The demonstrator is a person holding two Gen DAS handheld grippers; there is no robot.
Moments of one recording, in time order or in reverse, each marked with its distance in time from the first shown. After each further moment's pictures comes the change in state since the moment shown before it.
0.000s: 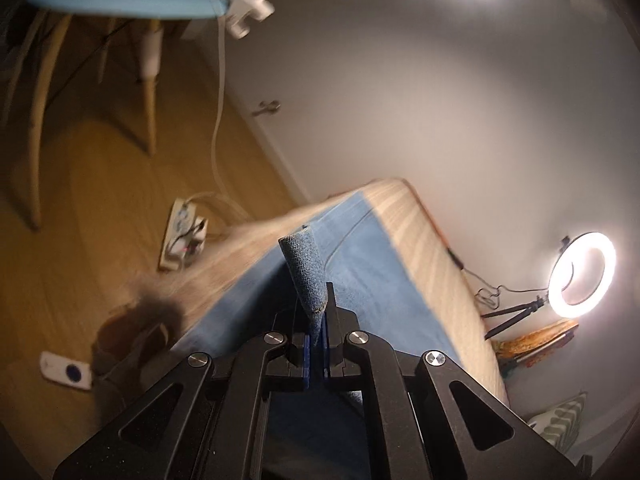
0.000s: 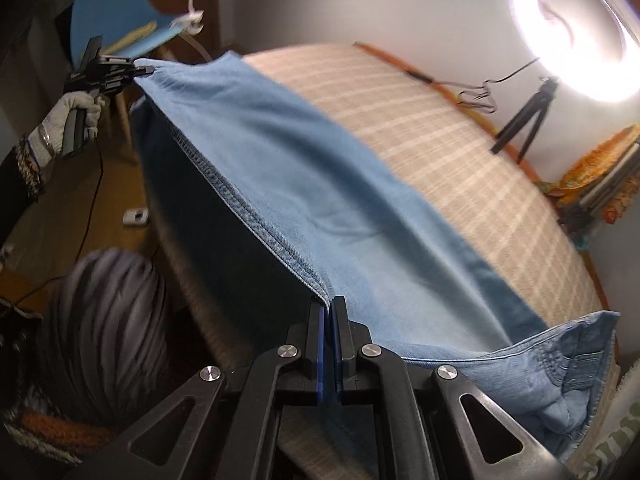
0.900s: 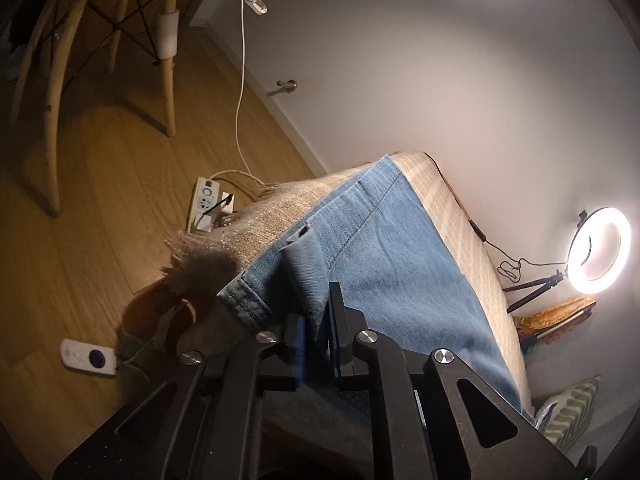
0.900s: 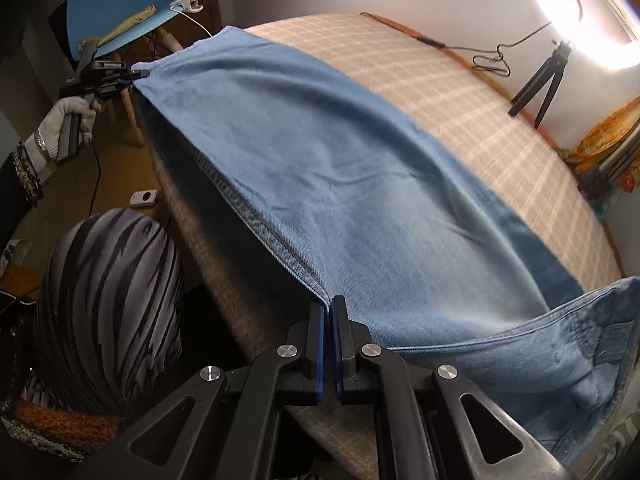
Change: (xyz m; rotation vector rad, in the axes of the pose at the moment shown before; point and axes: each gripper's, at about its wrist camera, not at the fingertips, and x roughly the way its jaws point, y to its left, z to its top) left arm -0.004 0.014 -0.016 0.037 0.059 0.058; right arm 0.019 0.010 -0.024 0.053 0.072 0.047
